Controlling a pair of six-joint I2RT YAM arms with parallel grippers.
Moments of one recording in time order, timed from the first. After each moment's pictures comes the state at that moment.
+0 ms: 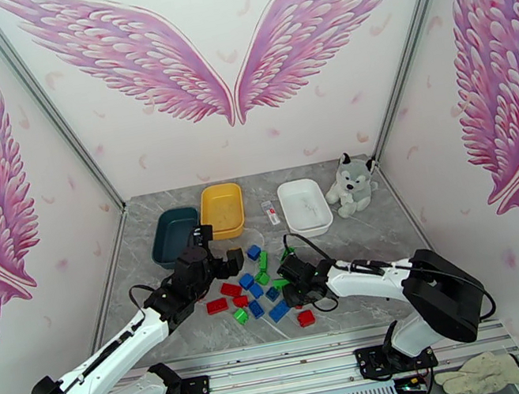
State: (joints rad) left arm -0.67 1.09 0.71 -0.11 -0.18 -0.42; right arm 0.83 1.52 0.75 -0.46 0.06 0.67
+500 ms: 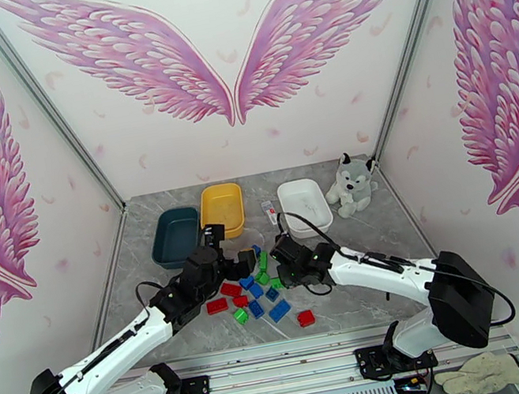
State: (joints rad) left arm -0.79 1.13 0.80 -0.12 -0.20 -0.45; right arm 0.80 1.46 1.05 -0.66 0.20 0.60
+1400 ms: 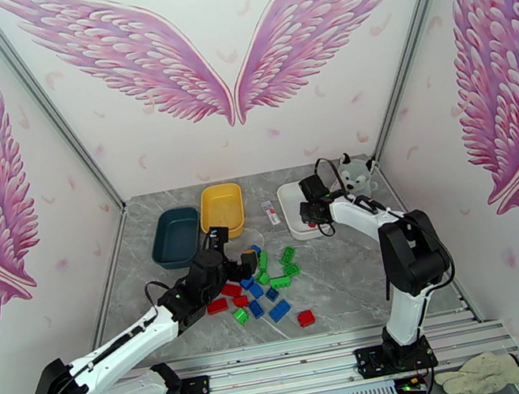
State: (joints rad) left arm -0.79 1.18 0.72 -0.02 -0.25 -0.39; right arm 0.26 1.85 1.34 -0.51 0.11 0.46
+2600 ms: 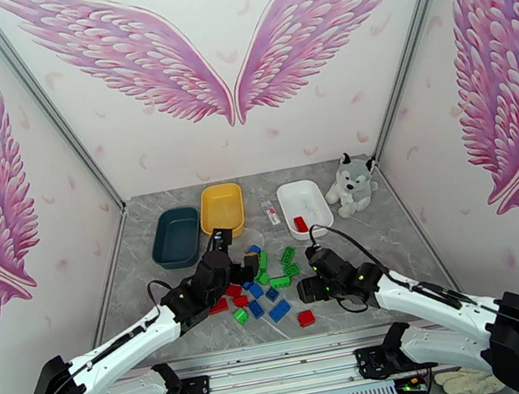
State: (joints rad) left arm -0.94 1.12 0.76 -0.12 -0.40 -0.44; right arm 0.75 1.00 0.55 -0.56 0.04 0.62
